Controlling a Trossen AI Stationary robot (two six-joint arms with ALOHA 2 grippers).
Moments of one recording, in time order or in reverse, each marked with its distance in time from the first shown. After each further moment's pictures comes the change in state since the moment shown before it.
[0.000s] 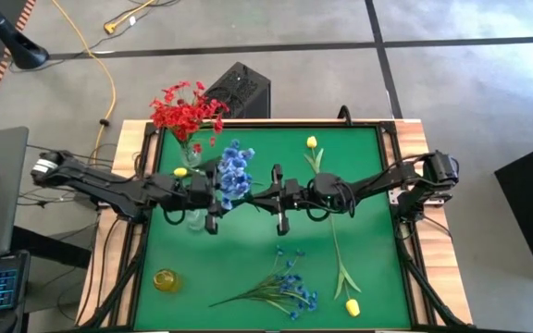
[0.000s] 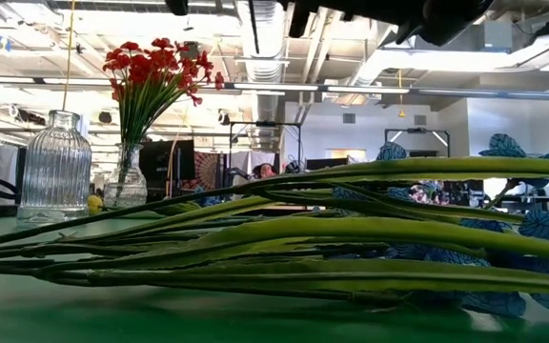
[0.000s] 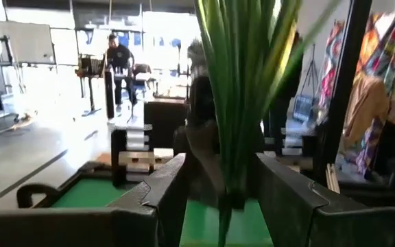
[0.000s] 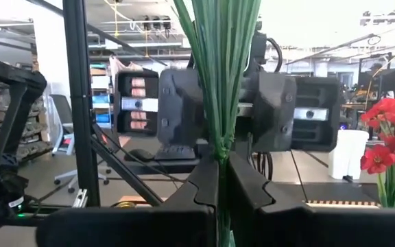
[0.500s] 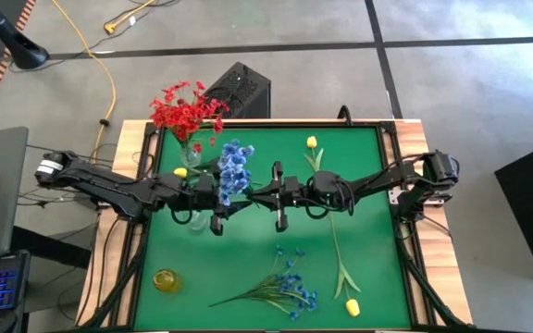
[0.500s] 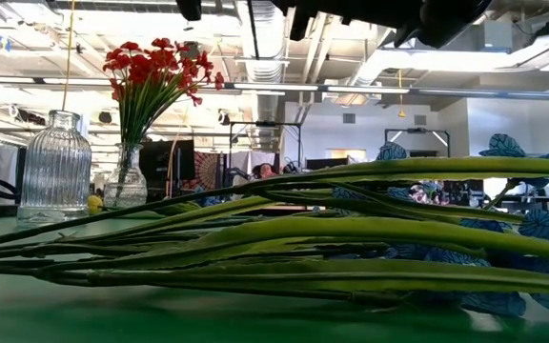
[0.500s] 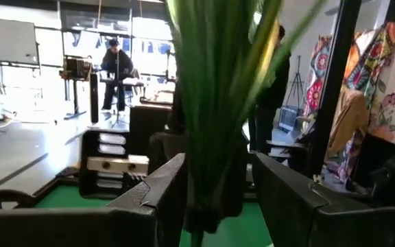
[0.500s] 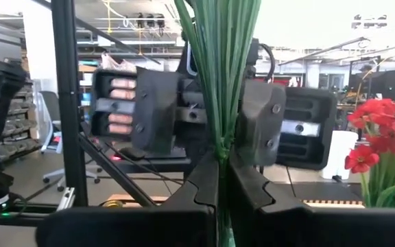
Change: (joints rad) left arm 0.035 0.075 0.000 0.098 0.073 -0.043; right arm -0.018 0.000 0.000 -0.001 0.007 -0.019
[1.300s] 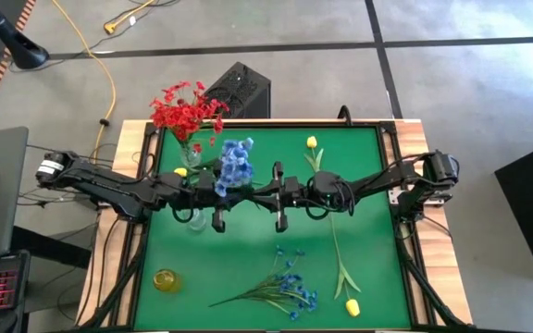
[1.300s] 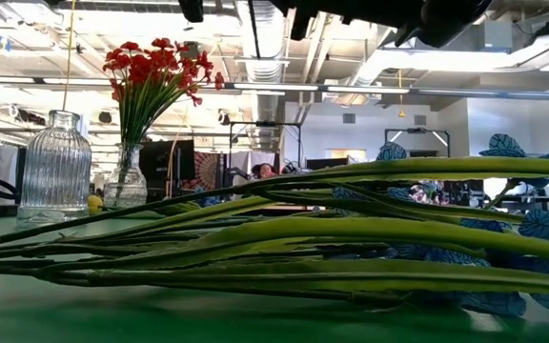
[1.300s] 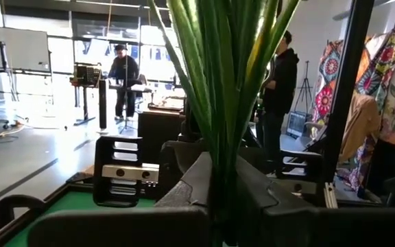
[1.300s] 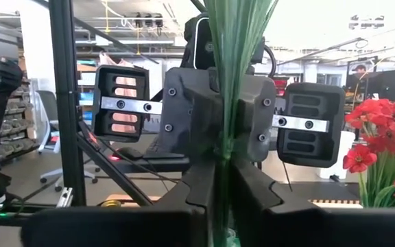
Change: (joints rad) left arm 0.007 0.015 0.000 0.041 -0.013 0.017; right arm 0.001 0.000 0.000 -0.001 0.017 -0.006
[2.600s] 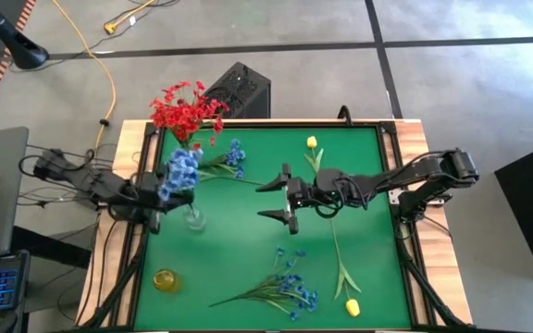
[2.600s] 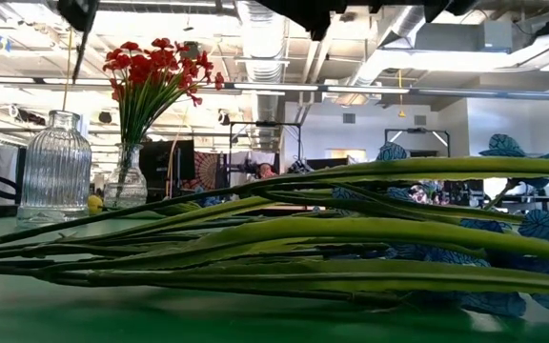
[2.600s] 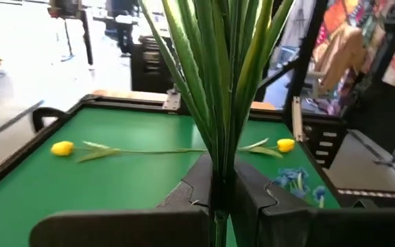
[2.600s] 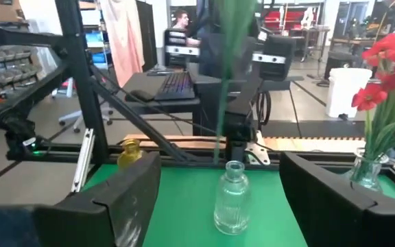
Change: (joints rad) left arm -0.255 -0.756 -0.105 -0.948 -0.194 -0.107; right arm 0.022 -0.178 0.000 -0.443 -0.023 0.036
